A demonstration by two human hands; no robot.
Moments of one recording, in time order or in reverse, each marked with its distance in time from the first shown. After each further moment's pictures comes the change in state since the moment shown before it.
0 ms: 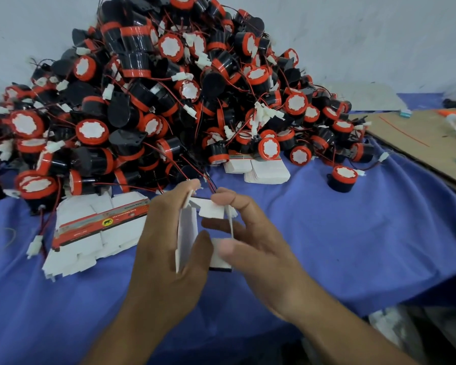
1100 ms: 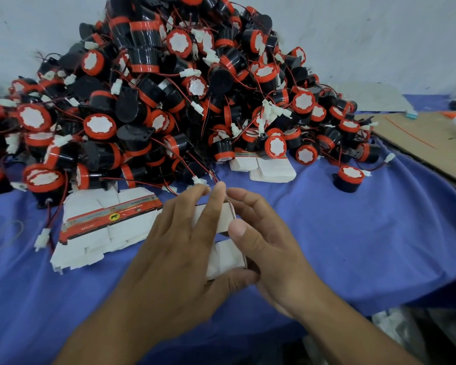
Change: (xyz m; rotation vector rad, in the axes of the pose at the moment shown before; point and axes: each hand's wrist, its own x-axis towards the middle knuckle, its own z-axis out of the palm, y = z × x) left_hand 0.002 0.002 -0.015 0.597 -0.312 0.199; right_hand 0.000 -0.004 0.007 0.048 0.073 0.038
